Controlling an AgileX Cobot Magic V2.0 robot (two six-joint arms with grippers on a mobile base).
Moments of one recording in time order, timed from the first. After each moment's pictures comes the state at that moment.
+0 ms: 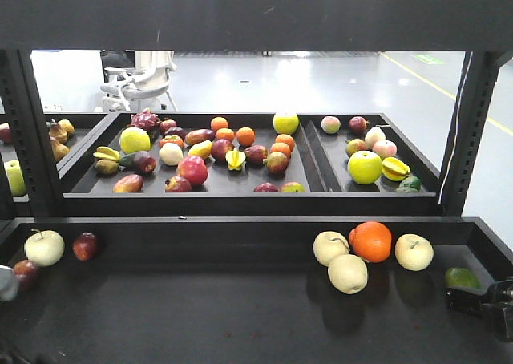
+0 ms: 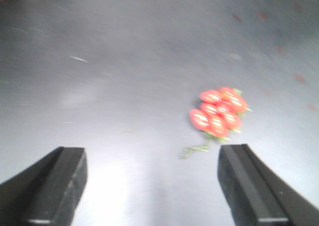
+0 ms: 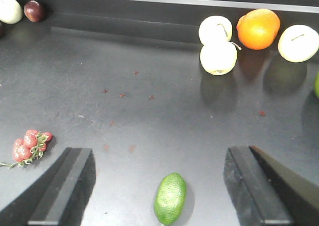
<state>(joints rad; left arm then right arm) -0.21 1.18 -0.76 0.00 0.57 -0.03 -0.13 1.03 -0.88 0.63 0.71 -0.63</state>
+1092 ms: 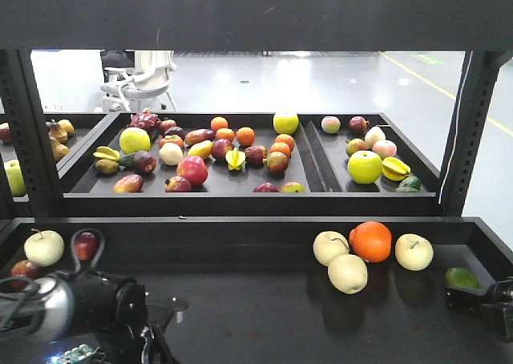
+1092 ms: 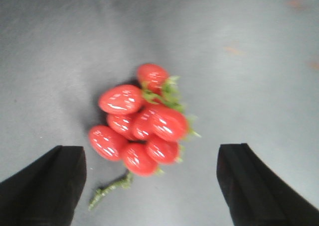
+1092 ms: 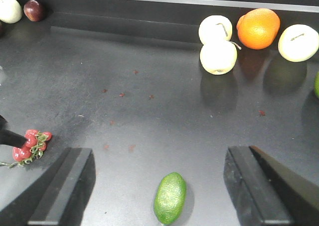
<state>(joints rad) -0.38 2.07 -1.32 -0.12 0.74 0.01 -0.13 1.03 -0.88 0.62 0.71 -0.63</state>
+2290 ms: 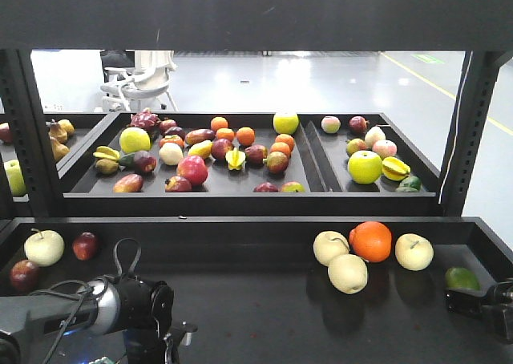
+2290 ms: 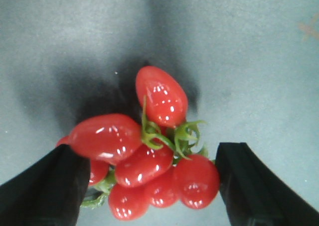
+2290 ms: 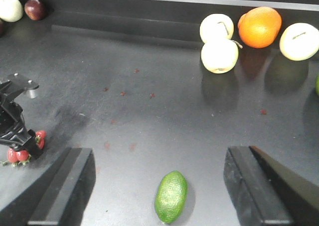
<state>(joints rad) -0.38 2.30 -1.56 -0.11 1.02 -0.07 -0.13 1.03 -0.88 0.62 0.72 -0.63</state>
